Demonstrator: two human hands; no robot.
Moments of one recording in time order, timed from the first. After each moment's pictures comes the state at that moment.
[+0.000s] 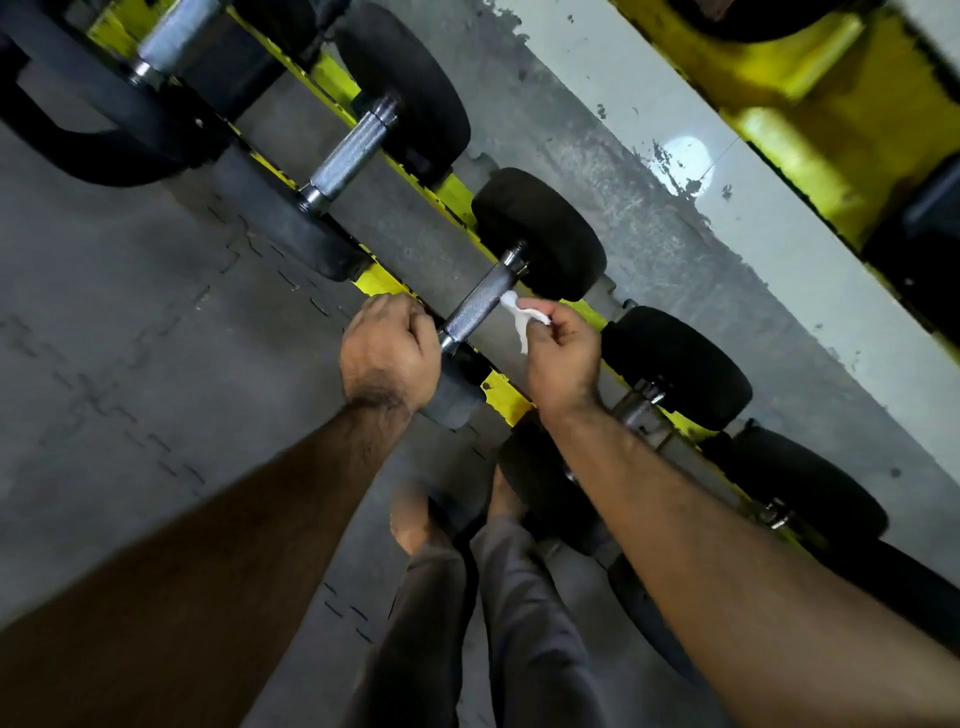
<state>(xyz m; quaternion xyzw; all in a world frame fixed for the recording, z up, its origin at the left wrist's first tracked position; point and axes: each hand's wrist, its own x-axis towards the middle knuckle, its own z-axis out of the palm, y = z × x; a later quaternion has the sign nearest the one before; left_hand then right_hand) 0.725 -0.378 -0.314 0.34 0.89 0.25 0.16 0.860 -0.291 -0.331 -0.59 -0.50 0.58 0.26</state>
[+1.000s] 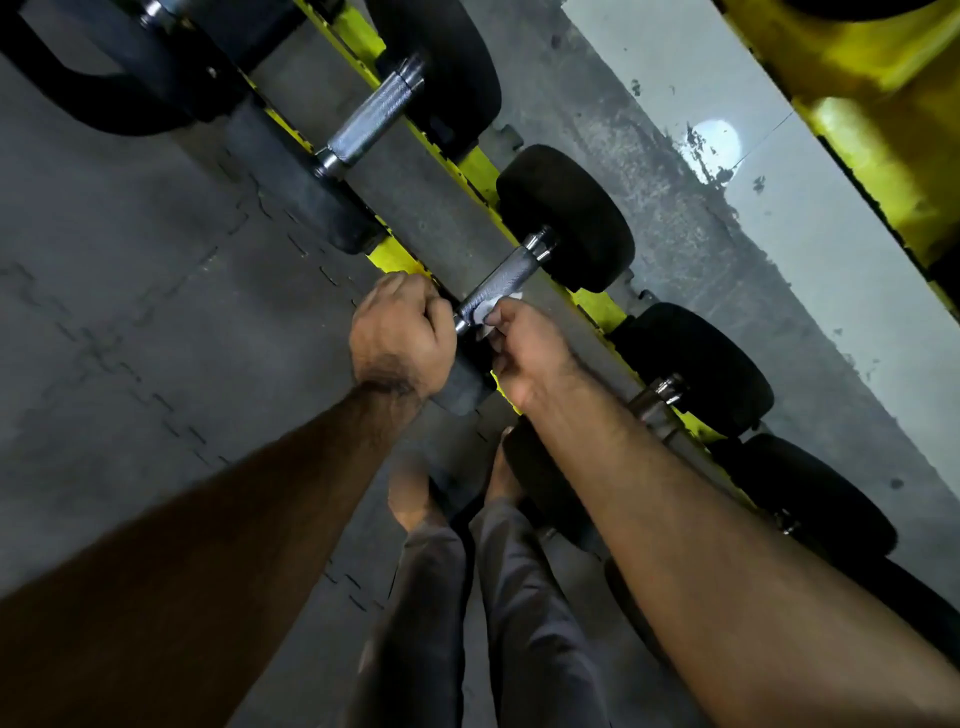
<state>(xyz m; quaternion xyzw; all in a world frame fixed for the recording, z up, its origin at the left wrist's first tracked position) 0.724 -0.381 -0.318 0.36 0.88 0.28 0.15 0.815 -0.292 -0.305 -0.62 -0.20 0.76 0.06</state>
